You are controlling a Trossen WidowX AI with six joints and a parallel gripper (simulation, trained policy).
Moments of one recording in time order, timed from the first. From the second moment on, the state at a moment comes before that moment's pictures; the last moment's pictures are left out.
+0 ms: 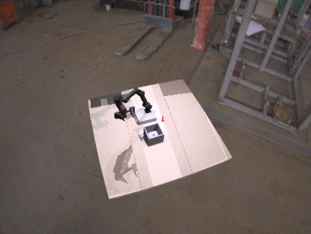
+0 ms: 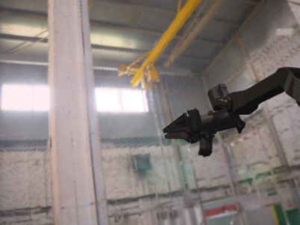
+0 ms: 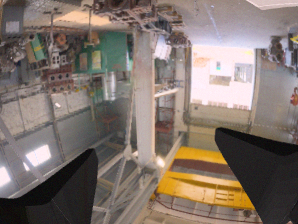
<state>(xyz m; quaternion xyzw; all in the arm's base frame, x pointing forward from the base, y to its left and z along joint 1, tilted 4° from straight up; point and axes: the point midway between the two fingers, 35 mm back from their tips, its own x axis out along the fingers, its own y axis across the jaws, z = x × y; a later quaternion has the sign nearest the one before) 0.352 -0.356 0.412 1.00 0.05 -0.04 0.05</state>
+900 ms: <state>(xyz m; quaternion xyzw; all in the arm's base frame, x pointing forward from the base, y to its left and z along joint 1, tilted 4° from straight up) 0.438 -0.126 0.354 0.97 0.19 -0.17 0.05</state>
